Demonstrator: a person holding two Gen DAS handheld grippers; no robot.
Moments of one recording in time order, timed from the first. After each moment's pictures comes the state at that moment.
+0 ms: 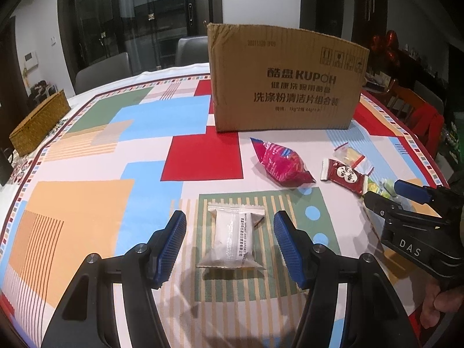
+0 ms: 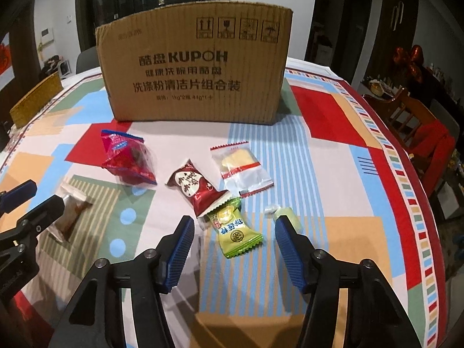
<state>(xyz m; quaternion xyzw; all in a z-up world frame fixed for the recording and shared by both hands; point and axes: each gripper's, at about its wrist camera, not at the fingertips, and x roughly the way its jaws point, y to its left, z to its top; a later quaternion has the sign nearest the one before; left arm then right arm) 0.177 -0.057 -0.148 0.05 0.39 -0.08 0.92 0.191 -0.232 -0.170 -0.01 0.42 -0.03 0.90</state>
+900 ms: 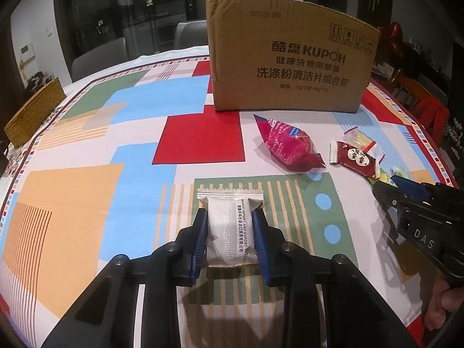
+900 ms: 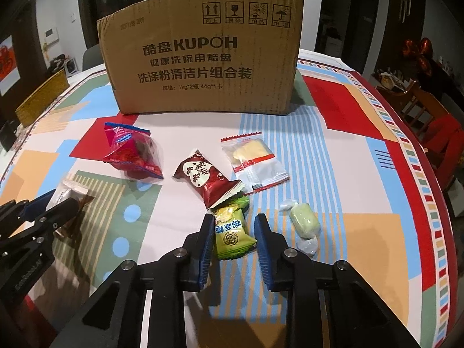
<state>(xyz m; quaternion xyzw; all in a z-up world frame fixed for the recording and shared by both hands) 0.190 -0.059 -0.168 0.05 0.42 -0.07 0.90 0.197 -0.230 -0.179 0.01 0.44 0.00 0.90</state>
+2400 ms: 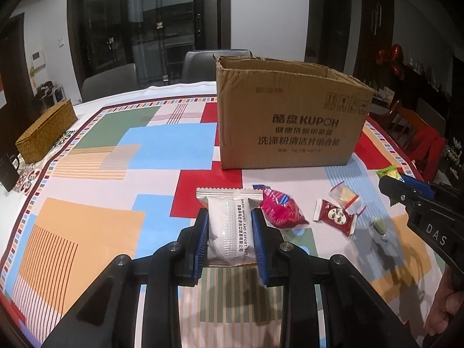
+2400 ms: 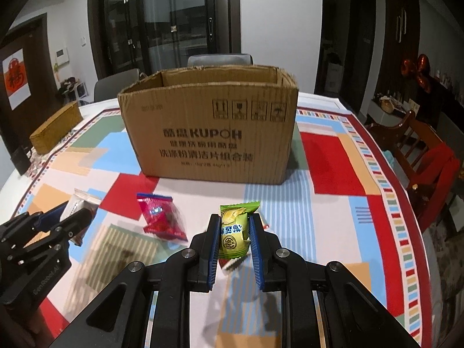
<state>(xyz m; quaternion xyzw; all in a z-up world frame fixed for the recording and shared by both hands) 0.195 -0.057 -0.101 0.03 0.37 -0.06 0.93 0.201 -0.234 -0.097 0.01 0.37 0.01 0.93</state>
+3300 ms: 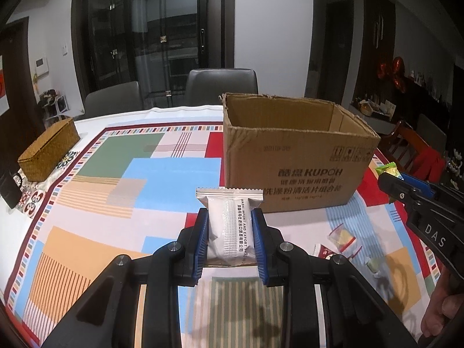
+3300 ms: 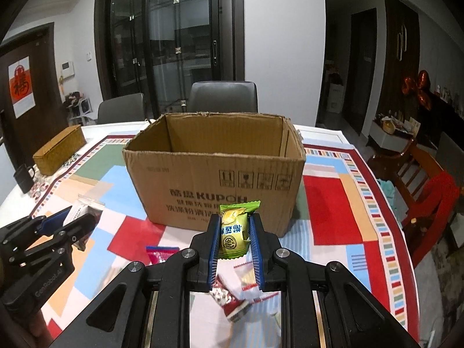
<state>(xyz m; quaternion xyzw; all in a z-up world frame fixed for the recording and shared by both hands) 0.230 -0.052 -0.059 0.02 0.34 -0.06 0.94 0.233 -0.230 -0.052 0.00 0.32 0.02 0.95</state>
